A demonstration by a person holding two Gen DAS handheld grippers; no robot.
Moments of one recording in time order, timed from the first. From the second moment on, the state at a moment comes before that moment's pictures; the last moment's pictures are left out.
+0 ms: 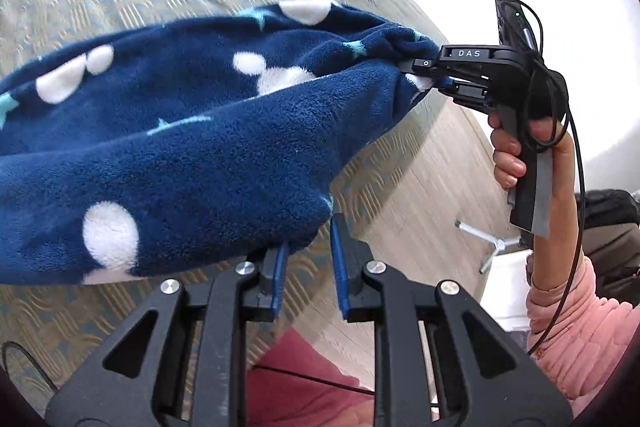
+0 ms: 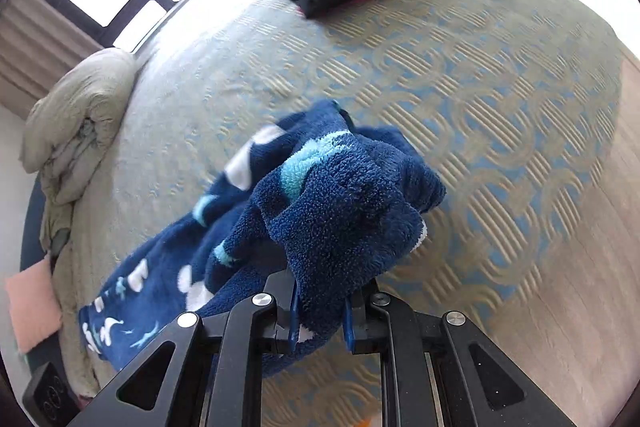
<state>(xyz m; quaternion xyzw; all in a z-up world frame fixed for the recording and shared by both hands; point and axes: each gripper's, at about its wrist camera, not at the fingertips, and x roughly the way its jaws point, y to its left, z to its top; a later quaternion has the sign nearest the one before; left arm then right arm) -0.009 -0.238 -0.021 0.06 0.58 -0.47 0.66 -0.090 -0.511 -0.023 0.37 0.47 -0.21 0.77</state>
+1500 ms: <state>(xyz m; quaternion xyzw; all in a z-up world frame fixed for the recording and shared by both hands) 0.133 0.219 -0.064 -0.22 0.55 -0.04 0.80 0.189 -0.140 -0.078 -0.14 0.59 0.27 0.74</state>
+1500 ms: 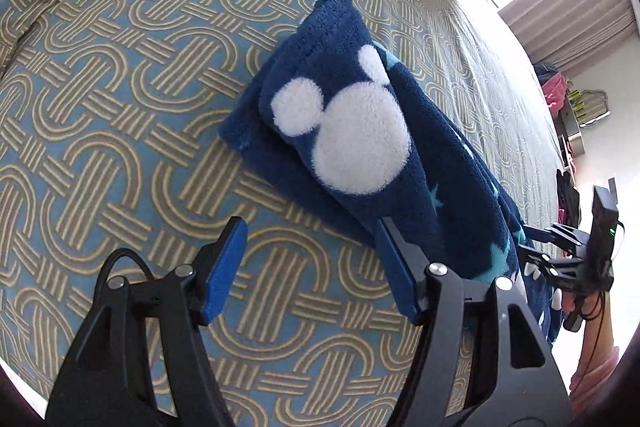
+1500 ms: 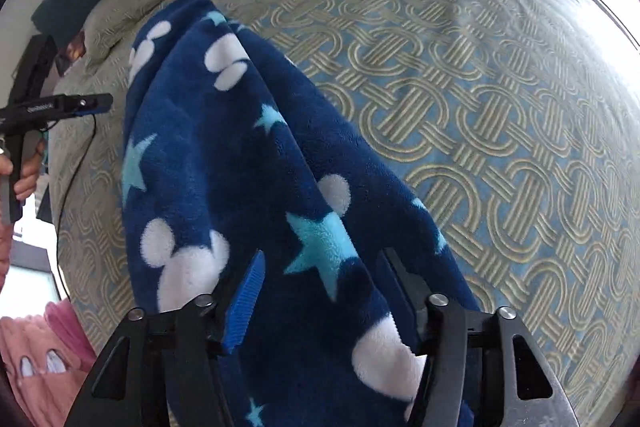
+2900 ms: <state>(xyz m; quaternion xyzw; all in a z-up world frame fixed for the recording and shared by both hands) 0.218 0.204 -0.083 -0.29 0.56 -0.01 0.77 0.043 -0.114 -0.072 -0.01 0.56 0.14 0.82</state>
